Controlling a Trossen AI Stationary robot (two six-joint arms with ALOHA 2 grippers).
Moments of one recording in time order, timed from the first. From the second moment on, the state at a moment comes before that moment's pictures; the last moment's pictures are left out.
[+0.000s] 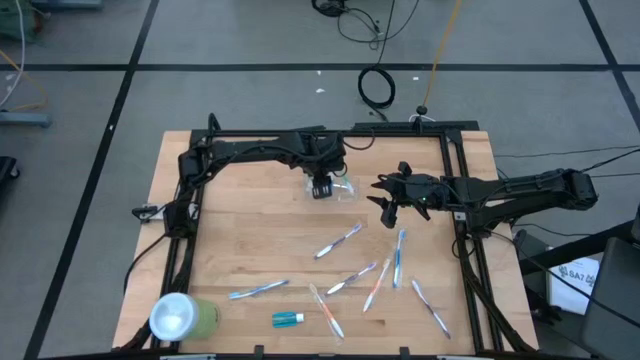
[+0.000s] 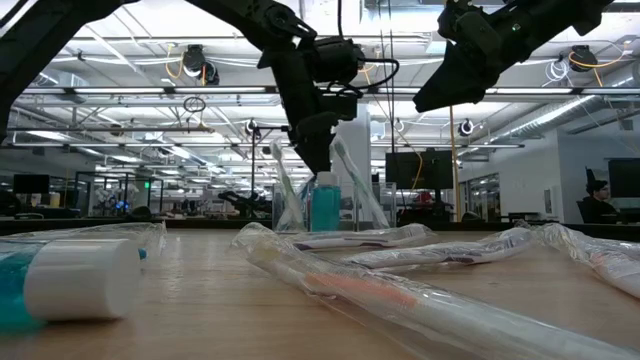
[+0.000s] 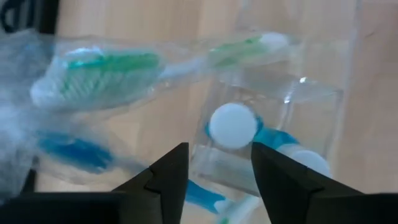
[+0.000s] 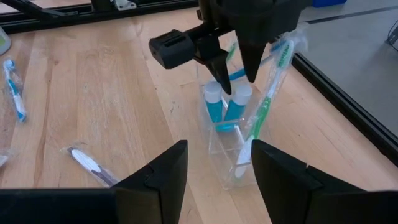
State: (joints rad) left arm 0.32 2.07 1.72 -0.81 -0.07 0.23; right arm -0.03 1.02 0.67 -0.16 0.29 0.17
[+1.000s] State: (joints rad) left arm 0.18 1.59 1.73 -1.03 -0.06 0.16; right arm -0.03 1.02 0.67 -0.16 0.29 0.17
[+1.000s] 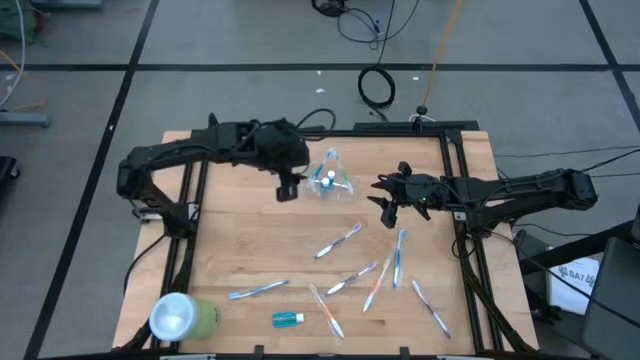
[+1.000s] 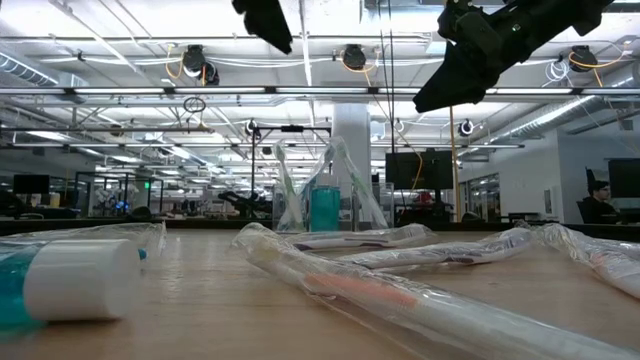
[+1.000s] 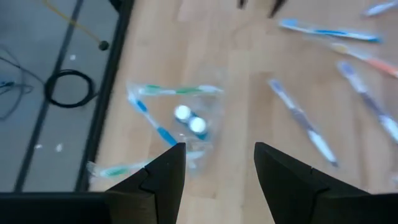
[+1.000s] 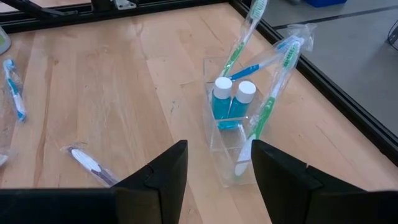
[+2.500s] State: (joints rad) left arm 0.07 1.16 1.15 -0.78 0.05 0.24; right arm -0.09 1.54 0.61 0.43 -0.39 -0.14
